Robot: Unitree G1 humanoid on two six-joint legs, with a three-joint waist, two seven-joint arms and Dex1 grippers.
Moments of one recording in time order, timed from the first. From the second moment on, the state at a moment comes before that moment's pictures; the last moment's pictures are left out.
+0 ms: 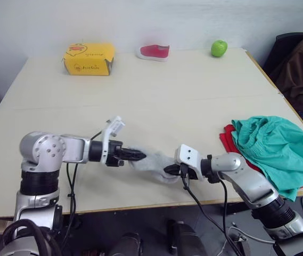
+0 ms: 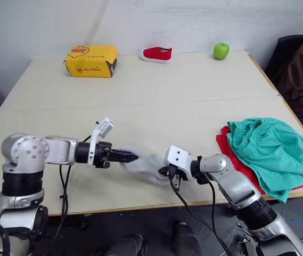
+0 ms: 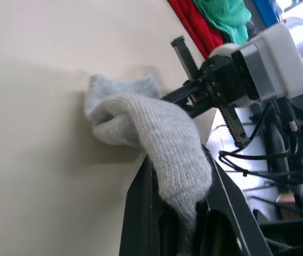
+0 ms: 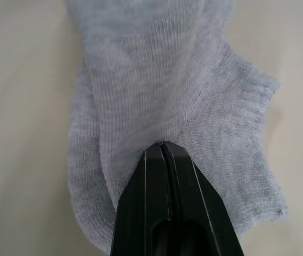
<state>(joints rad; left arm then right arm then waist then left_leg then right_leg) -0.70 0.52 0.03 -0.12 -0.90 1.61 -0.56 -0.41 -0.61 0.38 -0.21 0.18 0.55 0.94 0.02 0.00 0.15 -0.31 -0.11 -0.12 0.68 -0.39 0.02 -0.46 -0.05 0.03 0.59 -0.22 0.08</state>
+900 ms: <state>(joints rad) -0.60 0.69 -0.04 -0.02 -0.75 1.42 -0.68 -0.40 -0.60 0.37 -0.22 0.17 0.55 0.92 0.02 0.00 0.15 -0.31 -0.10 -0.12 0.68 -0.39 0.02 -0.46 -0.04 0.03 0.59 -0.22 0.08</state>
